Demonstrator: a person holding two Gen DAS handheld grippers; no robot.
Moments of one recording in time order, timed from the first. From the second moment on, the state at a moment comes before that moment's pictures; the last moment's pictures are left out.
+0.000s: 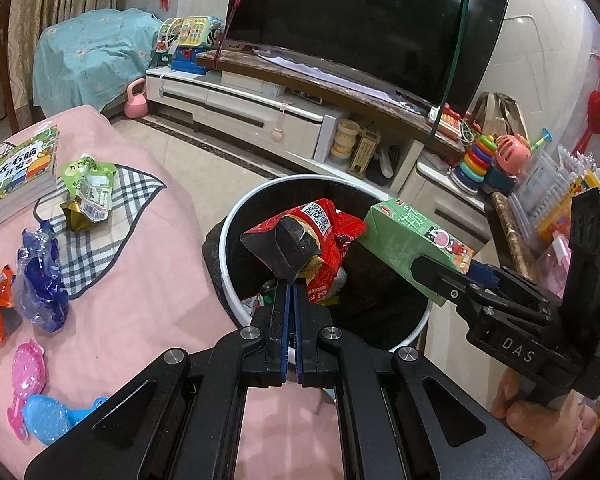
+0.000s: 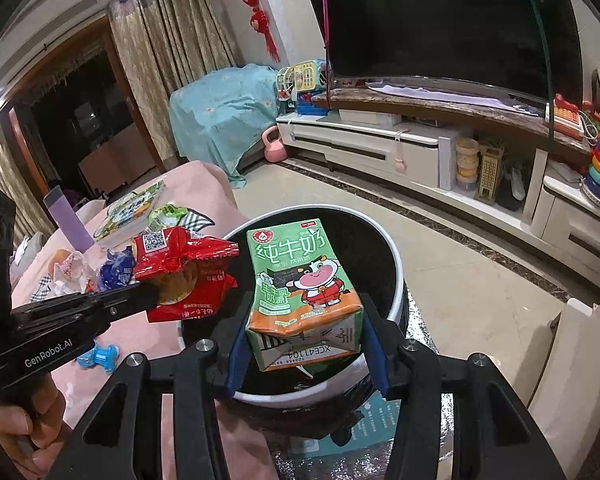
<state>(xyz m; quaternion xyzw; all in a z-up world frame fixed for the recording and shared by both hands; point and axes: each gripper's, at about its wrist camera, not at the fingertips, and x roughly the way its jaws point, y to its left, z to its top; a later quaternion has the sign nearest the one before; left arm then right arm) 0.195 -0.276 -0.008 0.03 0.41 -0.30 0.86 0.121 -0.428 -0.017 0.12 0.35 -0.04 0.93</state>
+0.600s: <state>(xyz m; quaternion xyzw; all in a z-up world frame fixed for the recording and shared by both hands) 0.205 -0.286 -0.019 0.04 0.42 -0.30 0.85 0.136 -0.431 -0.025 0.11 0.37 -0.04 0.92</state>
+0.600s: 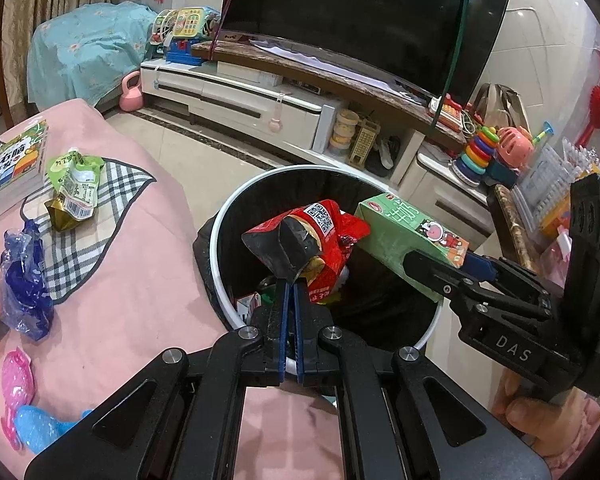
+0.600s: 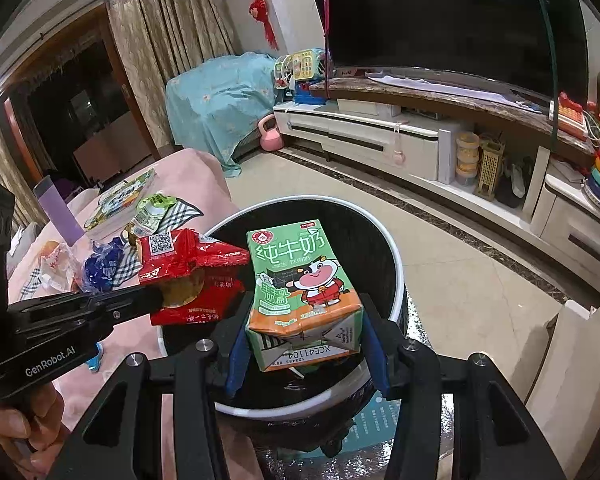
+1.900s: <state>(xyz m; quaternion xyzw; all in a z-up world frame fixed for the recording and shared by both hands) 0.129 -0.070 -0.028 -0.09 0.40 -0.17 0.90 0.098 -0.314 -0.012 0.13 0.35 0.07 0.93</state>
